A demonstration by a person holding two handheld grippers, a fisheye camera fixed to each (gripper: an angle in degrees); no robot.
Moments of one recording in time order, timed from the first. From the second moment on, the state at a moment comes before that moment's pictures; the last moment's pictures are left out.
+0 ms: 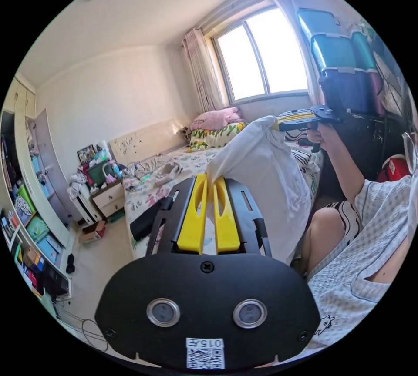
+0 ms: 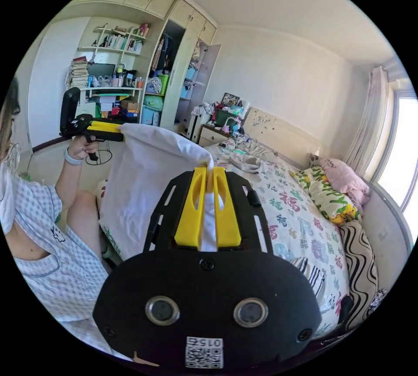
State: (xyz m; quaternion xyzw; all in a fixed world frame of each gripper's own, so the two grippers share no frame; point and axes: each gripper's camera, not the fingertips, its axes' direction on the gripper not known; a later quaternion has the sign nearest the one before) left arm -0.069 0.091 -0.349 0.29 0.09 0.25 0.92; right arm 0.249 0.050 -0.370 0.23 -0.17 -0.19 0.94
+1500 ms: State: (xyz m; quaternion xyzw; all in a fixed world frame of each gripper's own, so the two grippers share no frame) left arm -0.200 -0.064 -0.001 -0.07 0.32 0.14 0.94; right arm 0.230 0.011 -0.119 0.09 -0.32 -0.20 0.92
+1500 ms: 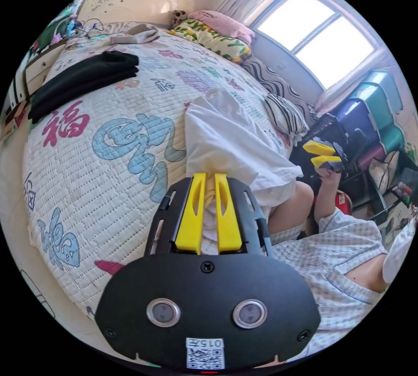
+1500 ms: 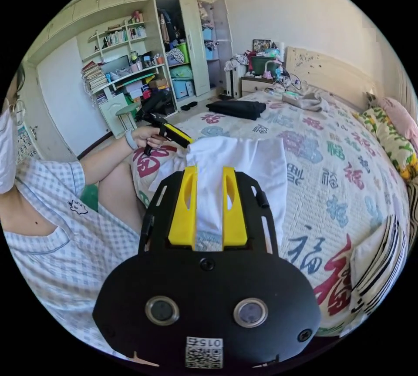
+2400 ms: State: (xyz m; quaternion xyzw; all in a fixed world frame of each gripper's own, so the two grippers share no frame) left arm -0.513 -0.226 0.167 0.08 0.31 -0.32 0.89; right arm 0.224 -0.367 0.260 -0.13 -0.48 0.03 0.87
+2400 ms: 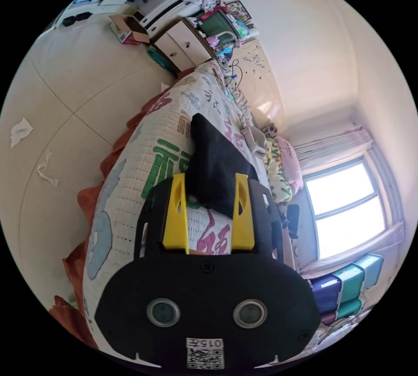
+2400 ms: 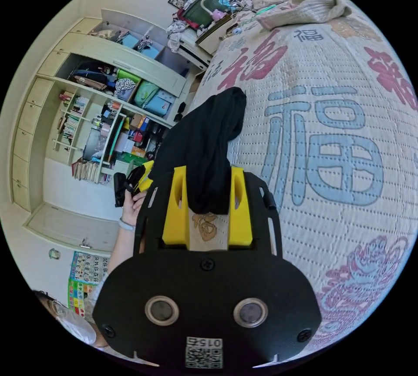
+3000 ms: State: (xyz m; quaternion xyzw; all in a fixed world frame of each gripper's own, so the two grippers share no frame) left arm -0.187 -0.343 0.117 0.10 0.44 -0.09 0.89; right arm 0.574 -0.297 0.119 0.03 -0.39 0.07 0.92
